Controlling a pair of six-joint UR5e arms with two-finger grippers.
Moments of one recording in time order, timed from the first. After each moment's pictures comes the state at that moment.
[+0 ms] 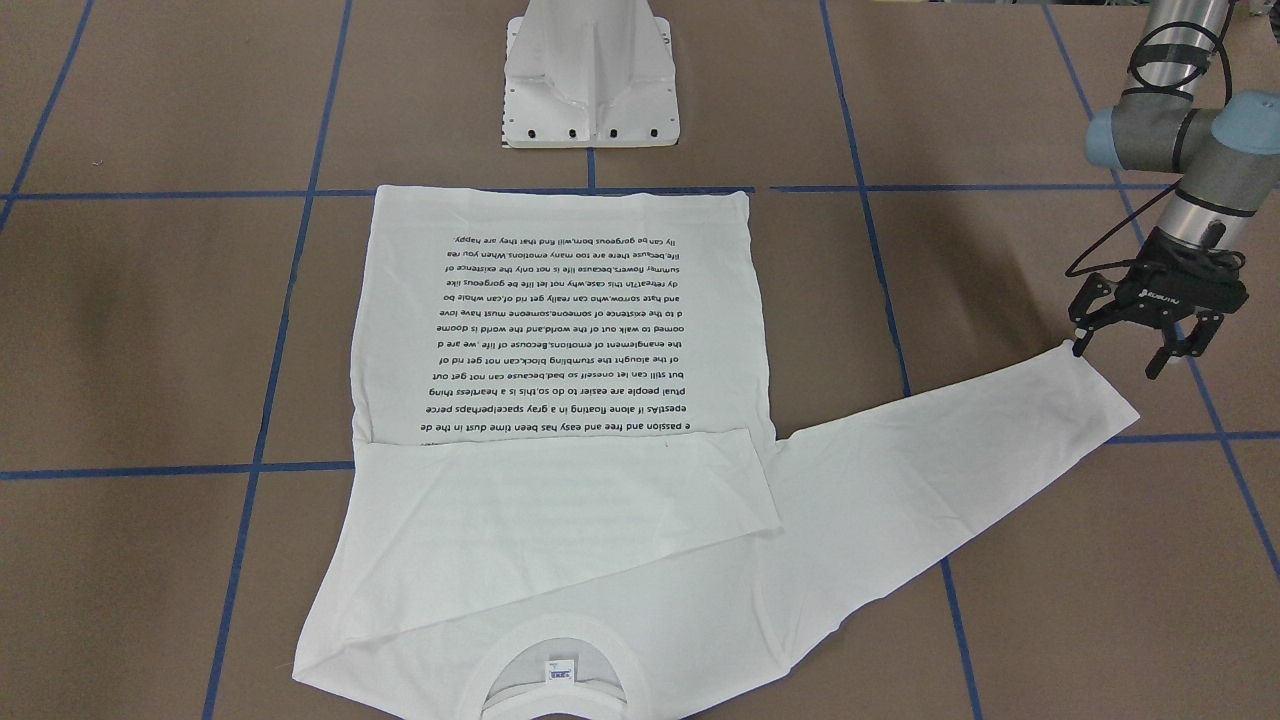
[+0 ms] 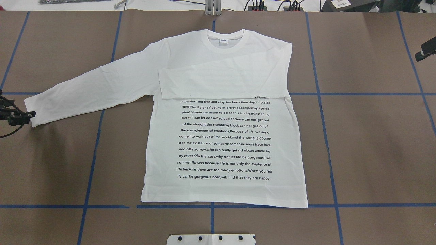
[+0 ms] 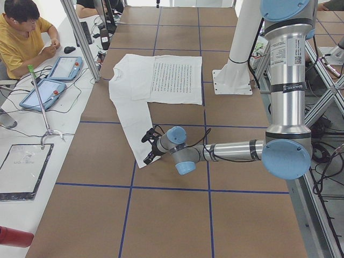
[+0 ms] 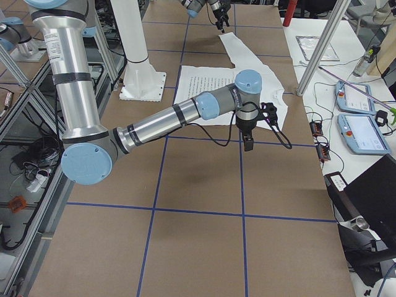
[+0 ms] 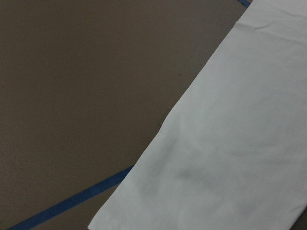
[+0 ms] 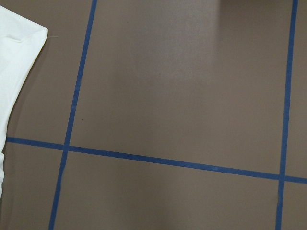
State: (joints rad) left arm -0.94 -1.46 -1.42 -2.84 -1.84 -0.52; right arm 1.37 -1.41 1.85 -1.63 2.31 0.29
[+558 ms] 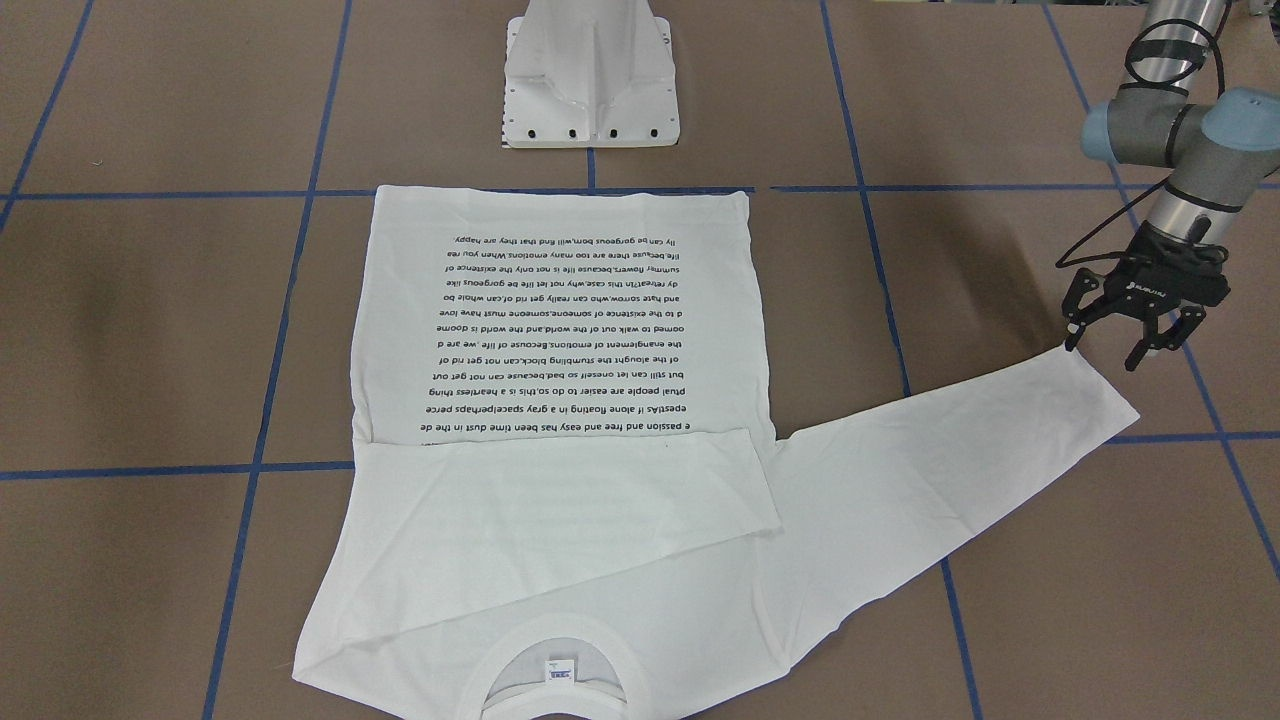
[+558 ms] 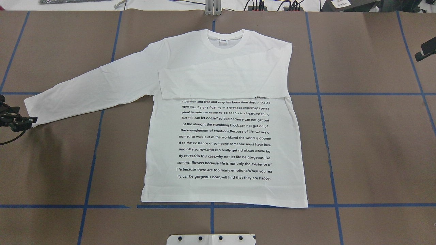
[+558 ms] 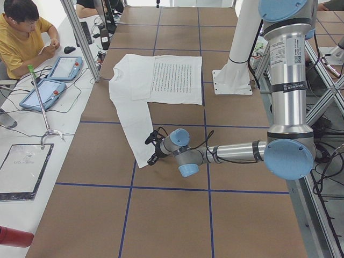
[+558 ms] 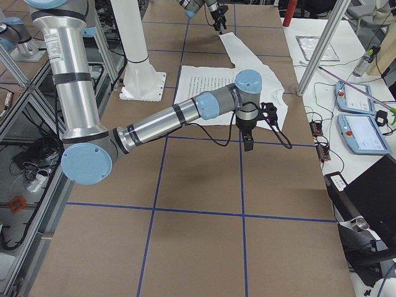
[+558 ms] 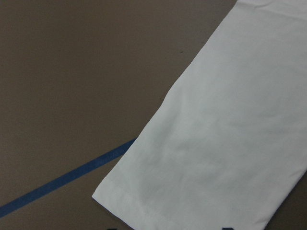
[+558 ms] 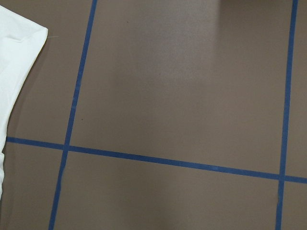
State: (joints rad) left arm -0.90 -1.46 -1.41 -2.85 -1.83 -0.52; right arm 1.37 -1.41 1.85 -1.63 2.31 0.29
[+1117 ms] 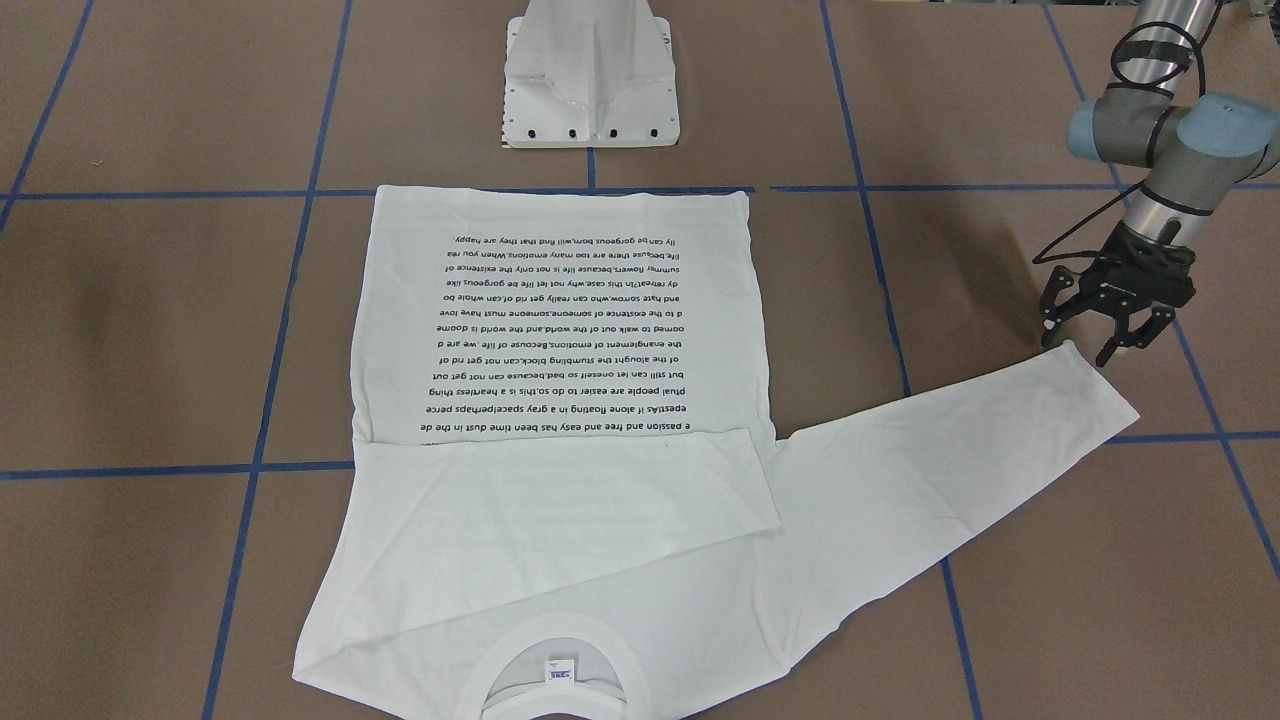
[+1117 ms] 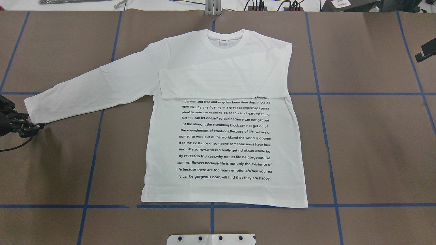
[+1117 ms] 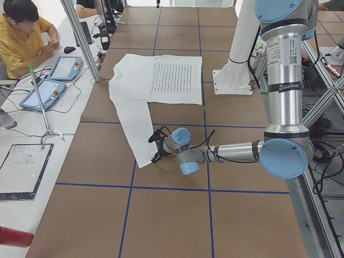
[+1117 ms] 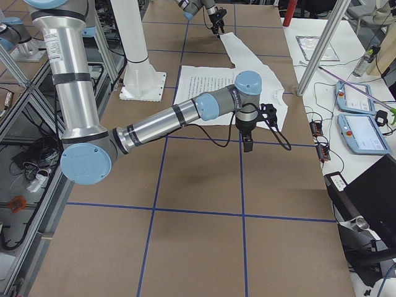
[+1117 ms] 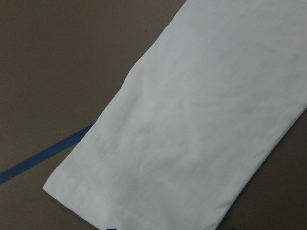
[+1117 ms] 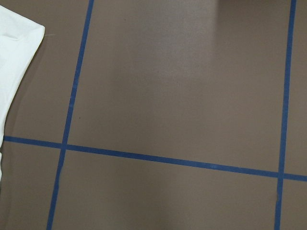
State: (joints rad) left arm -0.86 -1.46 -1.41 -2.85 -1.83 -0.52; right arm 1.37 -1.41 1.85 -1.63 2.31 0.29
